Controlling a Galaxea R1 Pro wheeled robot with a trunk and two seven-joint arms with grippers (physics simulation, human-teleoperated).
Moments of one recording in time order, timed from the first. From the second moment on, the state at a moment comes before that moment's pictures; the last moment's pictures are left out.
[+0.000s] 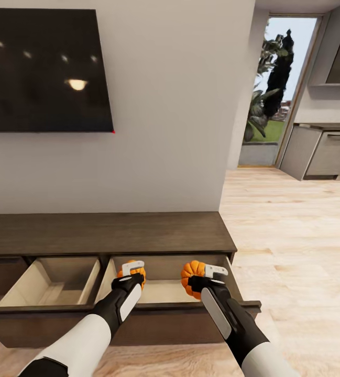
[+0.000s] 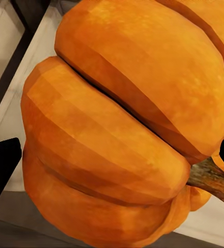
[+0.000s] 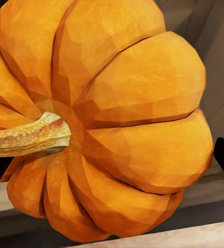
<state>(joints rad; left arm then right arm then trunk) -0.73 -0.17 -0.19 -0.48 0.35 0.24 0.53 -0.54 0.11 0.32 -0.95 -0.51 0.52 -0.51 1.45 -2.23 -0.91</state>
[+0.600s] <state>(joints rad) -0.73 -0.17 -0.19 -0.48 0.35 0.24 0.53 -0.54 0.11 0.32 -0.95 -0.51 0.51 -0.51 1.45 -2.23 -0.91</state>
